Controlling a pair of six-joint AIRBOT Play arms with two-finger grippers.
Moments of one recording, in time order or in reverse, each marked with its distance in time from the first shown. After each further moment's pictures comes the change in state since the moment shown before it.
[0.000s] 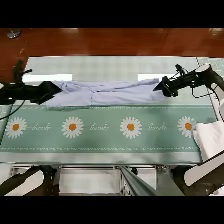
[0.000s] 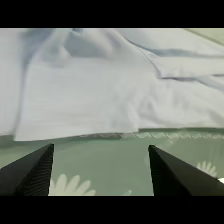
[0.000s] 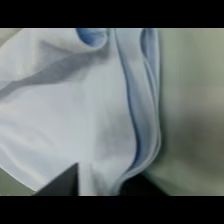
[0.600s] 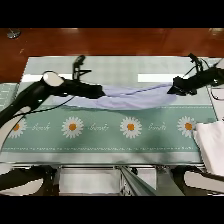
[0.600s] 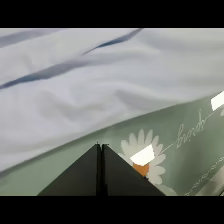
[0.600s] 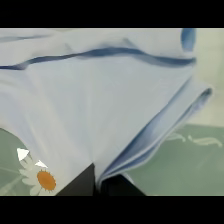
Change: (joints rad) left arm -0.588 -0.250 0.204 -0.115 0.205 0.048; right arm 0.004 0.525 -0.262 -0.244 0.043 -0.026
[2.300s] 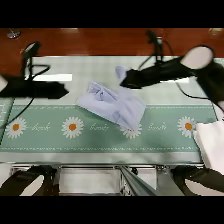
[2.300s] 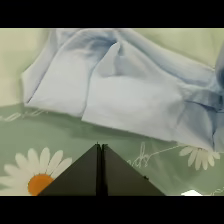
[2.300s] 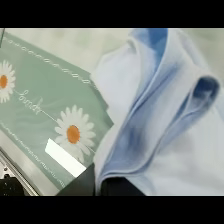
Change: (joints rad) left arm 0.300 0.579 -0.201 0.402 -0.270 -0.236; right arm 0.606 -0.011 0.194 0.209 -0.245 0.124
